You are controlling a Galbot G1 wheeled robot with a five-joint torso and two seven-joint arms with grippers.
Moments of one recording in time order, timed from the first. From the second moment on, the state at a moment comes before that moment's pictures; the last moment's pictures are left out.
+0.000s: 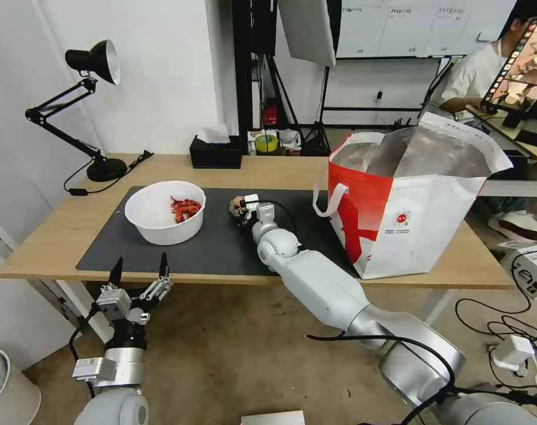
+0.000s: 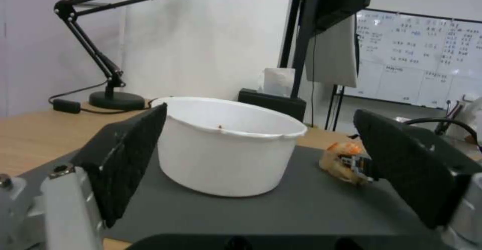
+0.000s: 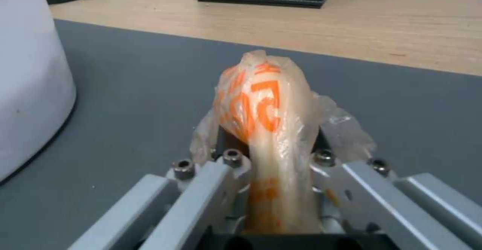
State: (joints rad) left arm 1.59 -1.58 -0.72 -2.09 -0.26 -0.23 0.13; right arm -0.30 1.52 -0.35 0.95 0.69 -0.14 0.22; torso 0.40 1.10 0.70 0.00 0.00
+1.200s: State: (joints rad) left arm 1.59 -1.58 -0.71 -2.10 -0.26 -0.23 0.13; right arm -0.38 1.34 -0.35 1.33 0.67 -0.13 0.22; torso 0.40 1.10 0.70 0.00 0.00
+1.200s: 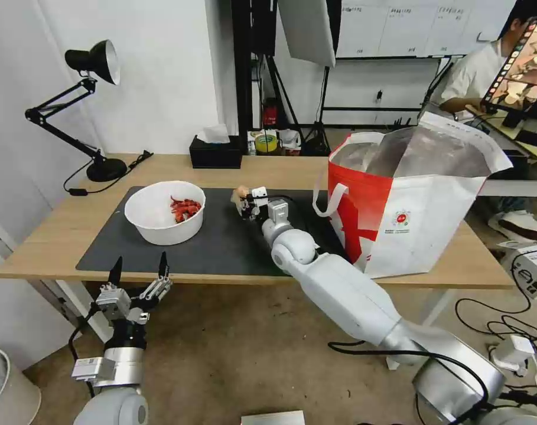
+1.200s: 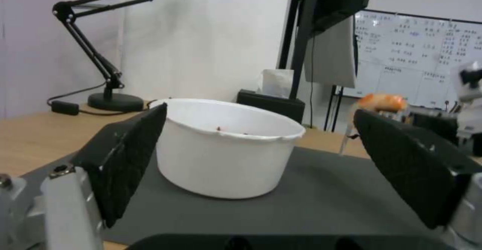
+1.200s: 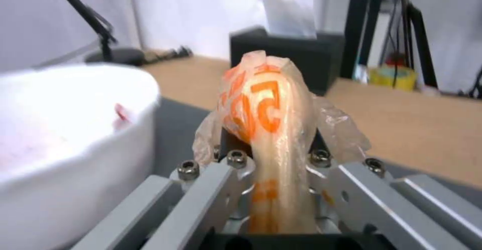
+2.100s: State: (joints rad) left arm 1.60 -1.59 -0.71 -2.12 -0.25 -0.23 0.13; right arm -0.38 1.22 -0.22 1.78 0.69 -0.13 0.23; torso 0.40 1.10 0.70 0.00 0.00
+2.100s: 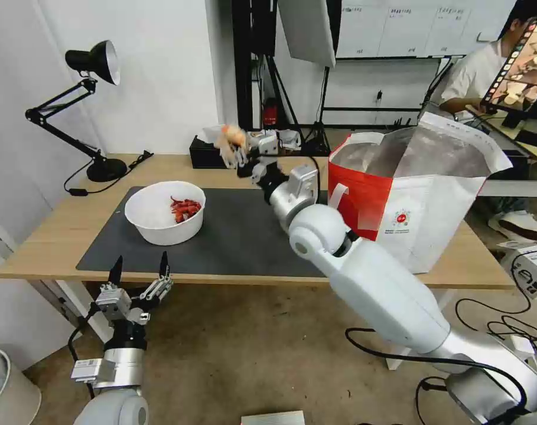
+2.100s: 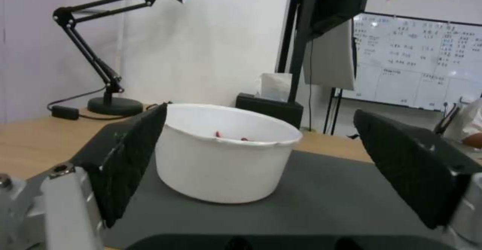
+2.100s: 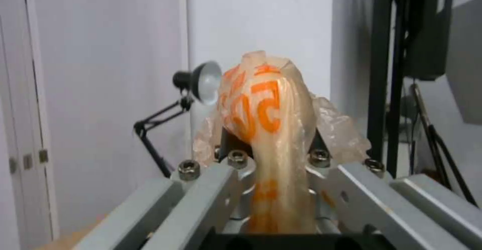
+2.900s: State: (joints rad) left arm 1.59 -1.59 -0.69 -2.11 -0.23 -0.22 0.13; right arm -0.44 1.15 0.08 1.92 0.61 -0.24 0.40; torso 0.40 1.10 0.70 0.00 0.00
